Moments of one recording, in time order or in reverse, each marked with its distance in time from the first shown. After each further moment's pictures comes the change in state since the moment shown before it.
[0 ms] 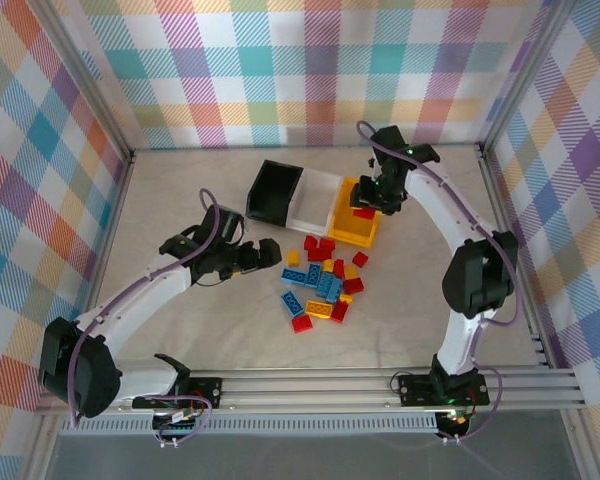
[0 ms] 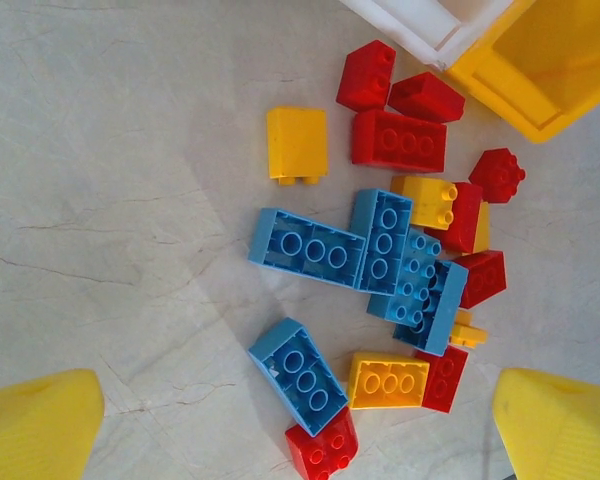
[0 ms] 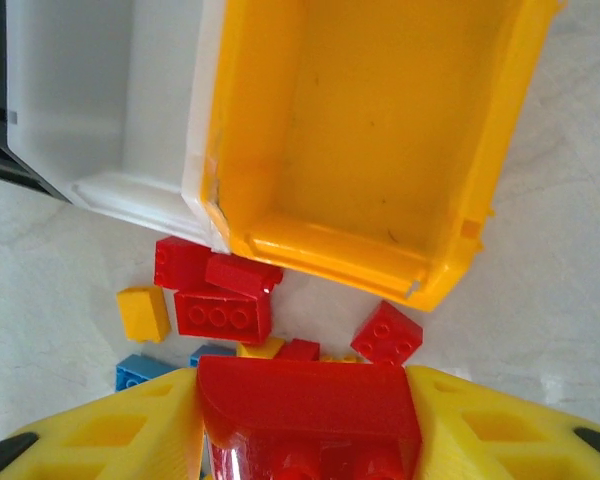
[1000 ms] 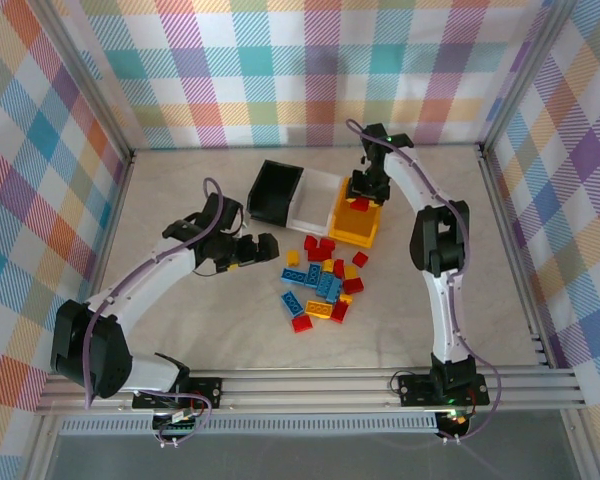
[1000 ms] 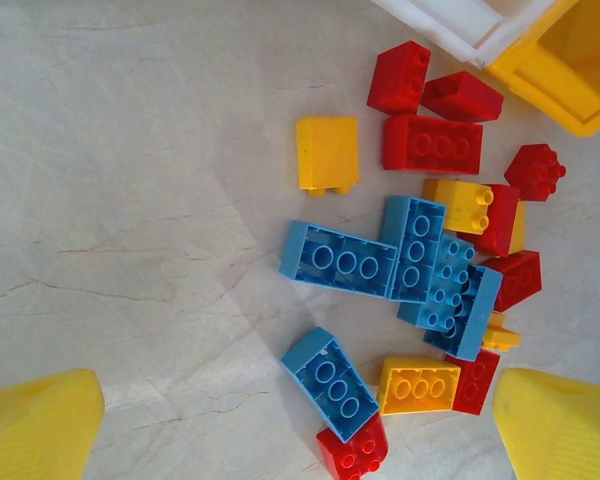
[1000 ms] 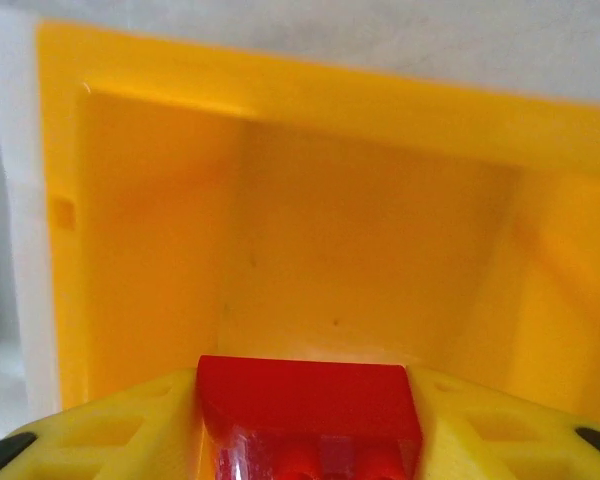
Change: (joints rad) left arm 0.061 0.108 0.100 -0.090 0.027 0.108; right arm -0.055 0.499 0.452 -0.078 0.019 -0.052
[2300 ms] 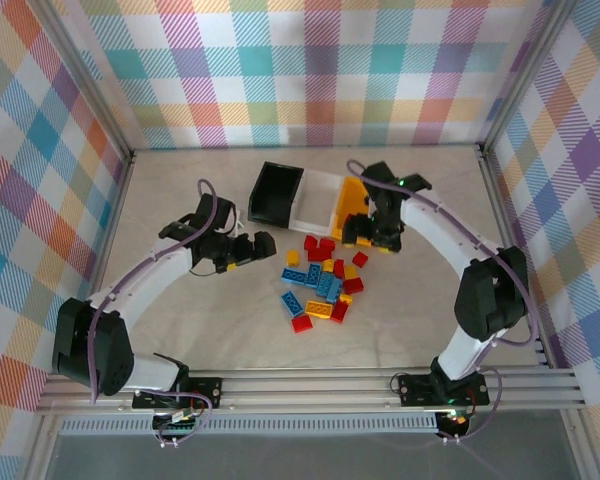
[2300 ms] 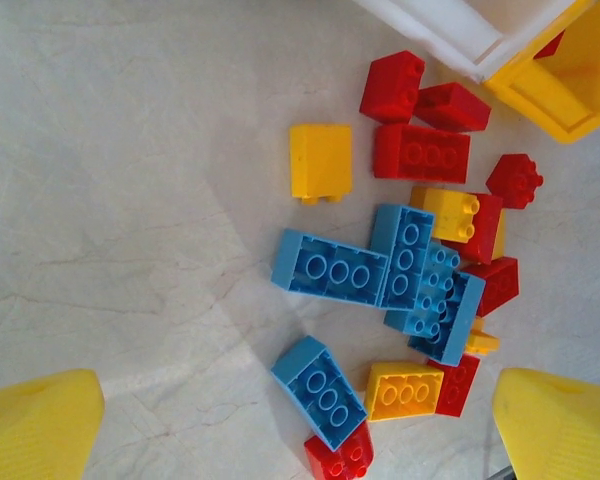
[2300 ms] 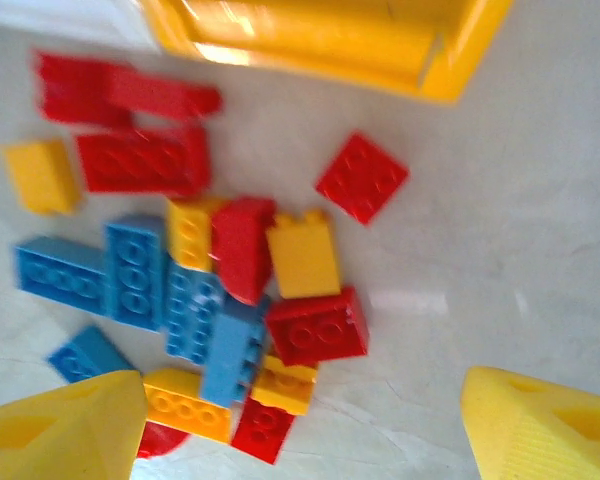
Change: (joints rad) left arm 0.052 -0.001 -0.050 0.067 0.094 0.000; right arm 0.172 -0.682 -0.846 0.103 0.000 0.117
